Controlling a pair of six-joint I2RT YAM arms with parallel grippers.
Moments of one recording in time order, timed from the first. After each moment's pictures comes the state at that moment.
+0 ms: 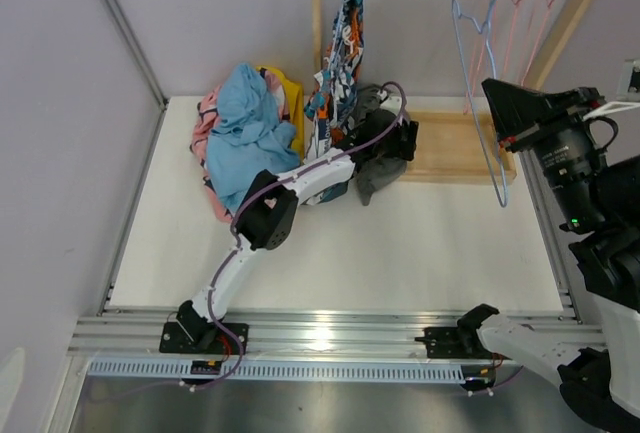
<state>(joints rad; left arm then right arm) -0.78 2.43 2.08 -0.06 -0.13 -0.32 0.57 0.95 1.77 -0.47 0.17 0.43</state>
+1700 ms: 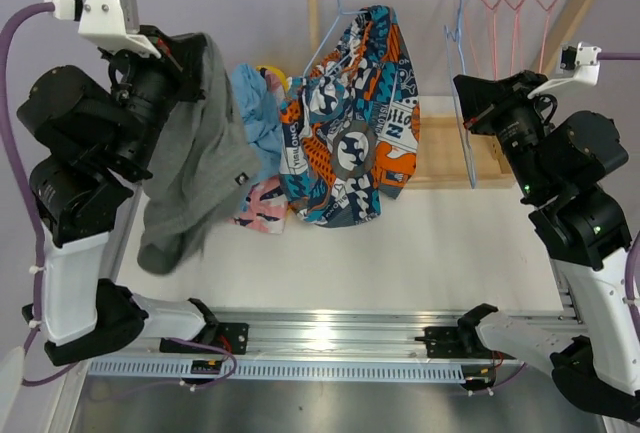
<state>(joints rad) -0.79 1.29 2.27 -0.72 -0.51 -0.05 0.55 1.02 1.69 -0.46 0.25 0.44</state>
